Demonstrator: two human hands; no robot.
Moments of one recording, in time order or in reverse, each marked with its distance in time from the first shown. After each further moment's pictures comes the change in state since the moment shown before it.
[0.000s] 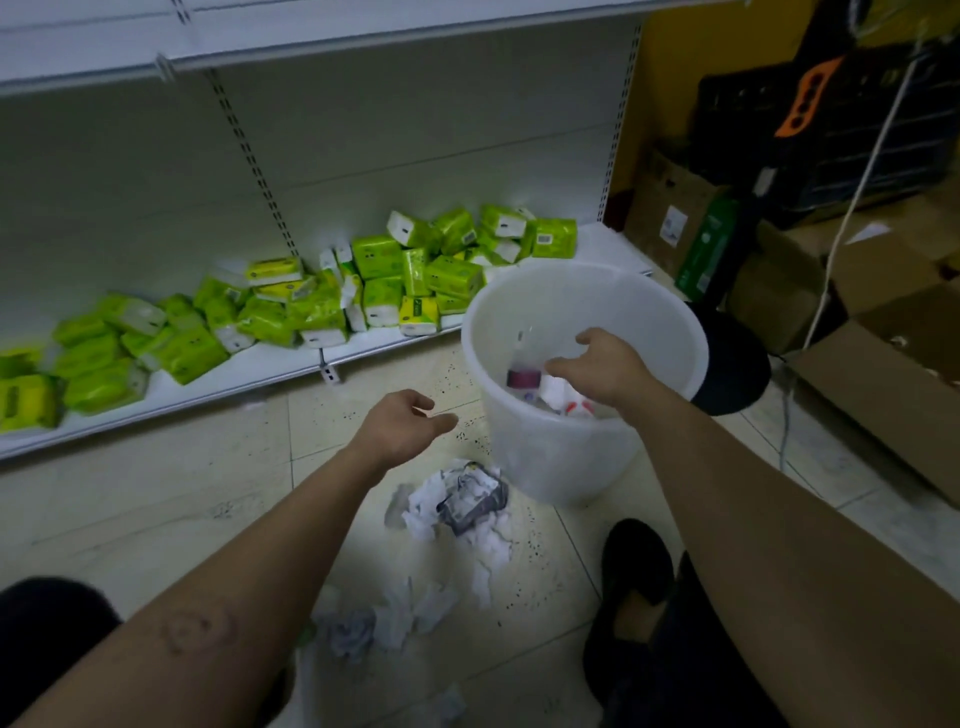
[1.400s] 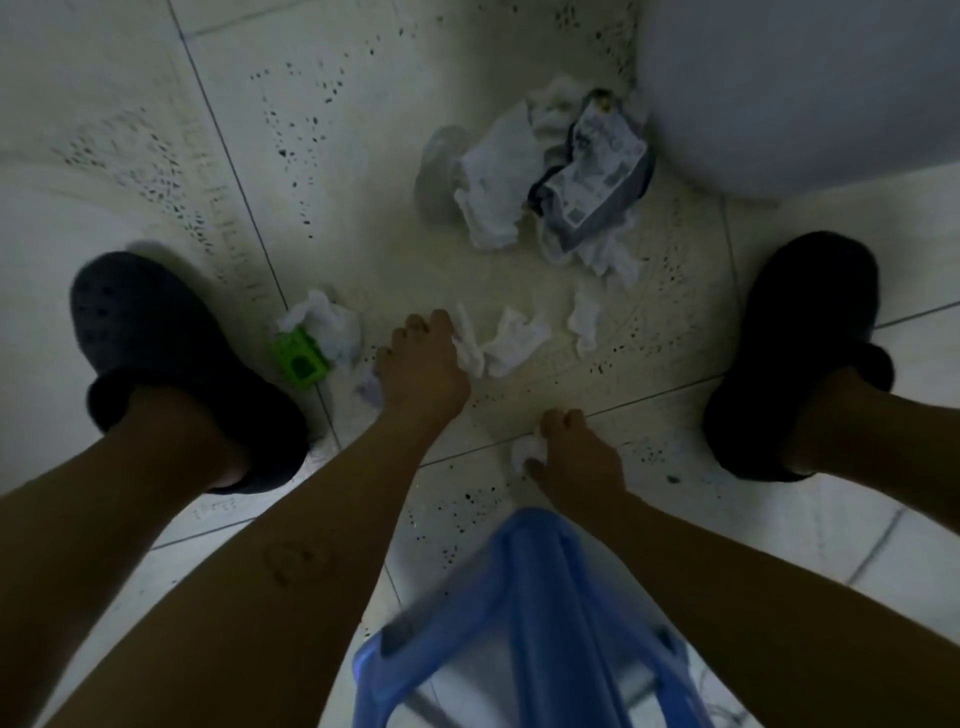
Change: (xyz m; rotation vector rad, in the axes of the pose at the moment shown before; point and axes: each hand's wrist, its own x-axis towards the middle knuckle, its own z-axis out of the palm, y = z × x) left_hand 0.053 -0.342 0.156 0.597 -0.317 -0.208; right_hand -0.139 0.221 0.384 -0.576 -0.717 0.268
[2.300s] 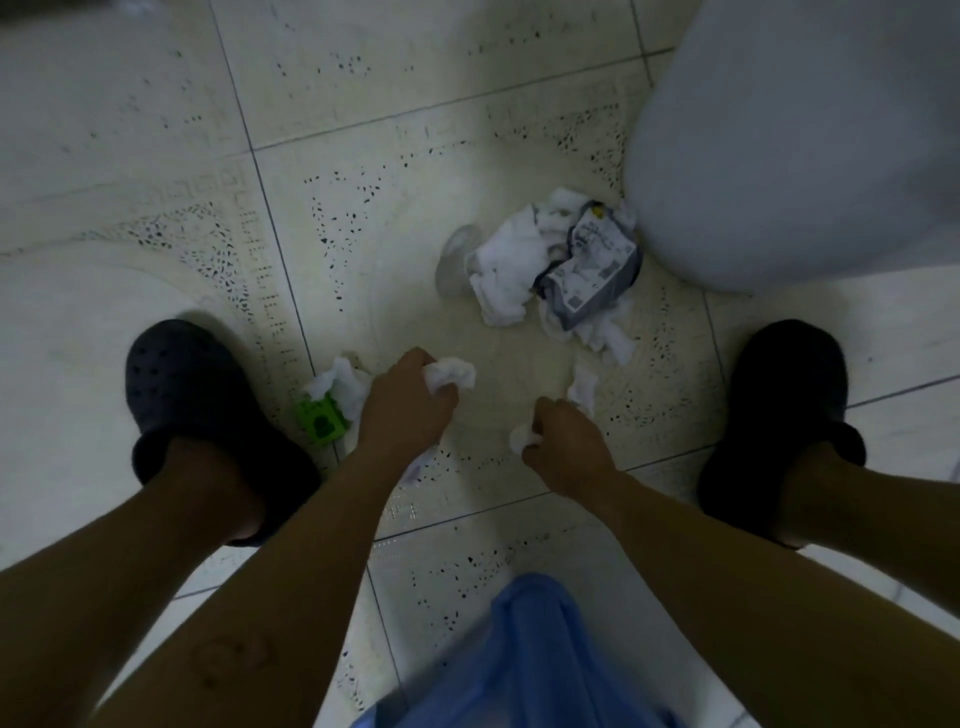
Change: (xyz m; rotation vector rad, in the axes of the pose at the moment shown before) left_hand -0.002 -0.016 -0.057 -0.496 0.162 0.033; right_hand 0.043 -0.034 -0.069 0.152 0.160 -0.221
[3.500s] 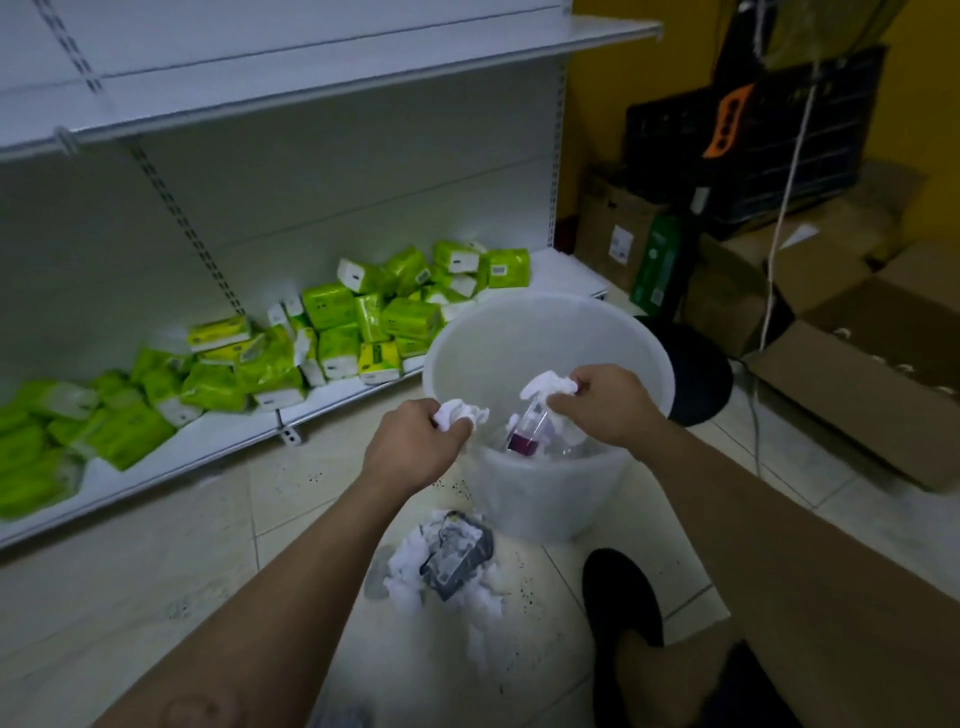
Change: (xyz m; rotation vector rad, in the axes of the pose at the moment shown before) left_hand -0.128 0.361 -0.109 0.159 0.258 0.473; right_hand -0.180 0.011 -0.402 0.222 0.738 -0.136
